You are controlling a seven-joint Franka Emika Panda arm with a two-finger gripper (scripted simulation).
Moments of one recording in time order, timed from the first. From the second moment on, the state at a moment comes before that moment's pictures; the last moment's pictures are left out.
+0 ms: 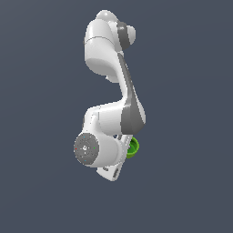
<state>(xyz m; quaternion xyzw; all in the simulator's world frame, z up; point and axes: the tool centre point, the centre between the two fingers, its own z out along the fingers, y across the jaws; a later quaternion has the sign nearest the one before) 0.106 0.039 0.100 -0.82 -0.51 0.03 0.25</state>
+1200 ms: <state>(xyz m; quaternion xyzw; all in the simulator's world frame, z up) 0.098 0.049 0.074 -0.81 -0.52 0.02 0.26</state>
